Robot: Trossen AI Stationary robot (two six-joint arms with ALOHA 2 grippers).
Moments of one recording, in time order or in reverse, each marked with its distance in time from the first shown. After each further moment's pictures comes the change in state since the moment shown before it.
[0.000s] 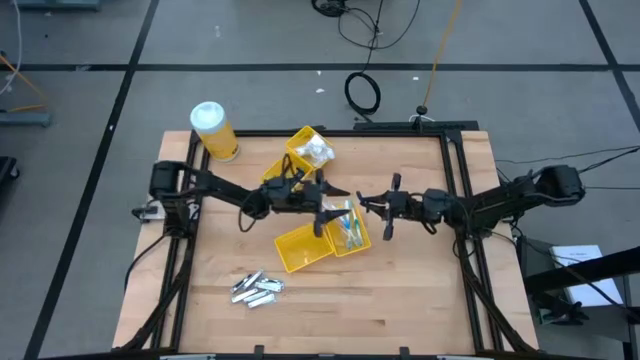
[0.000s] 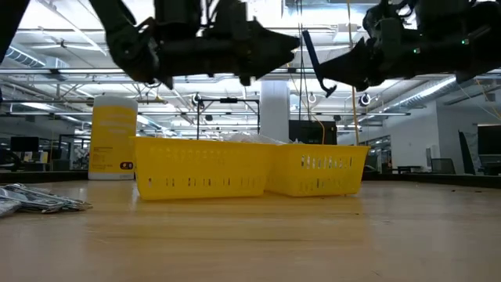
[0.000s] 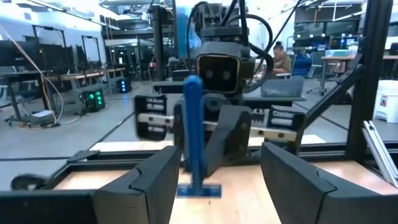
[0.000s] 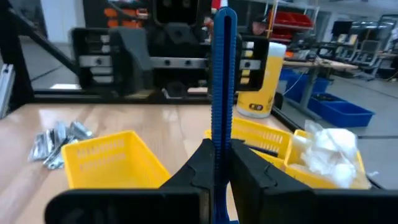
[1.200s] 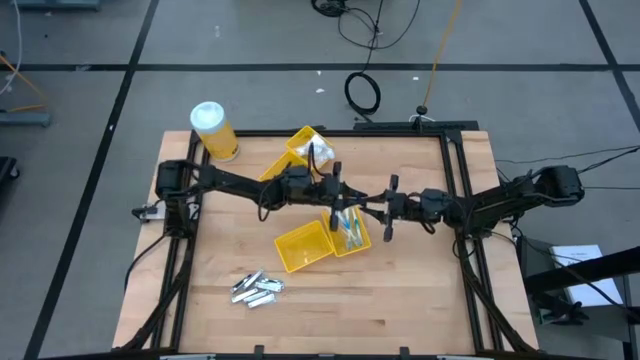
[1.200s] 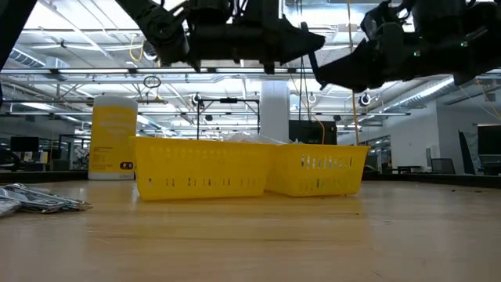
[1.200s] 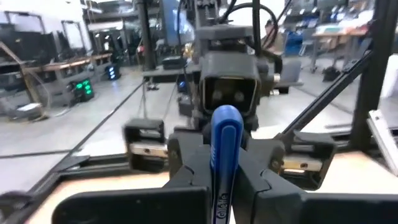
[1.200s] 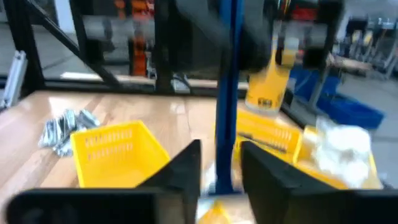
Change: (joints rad) left arm 0.029 0.034 0.253 -0.301 0.073 0.051; right arm -0.014 0.009 0.003 -0.028 -0.043 -0.017
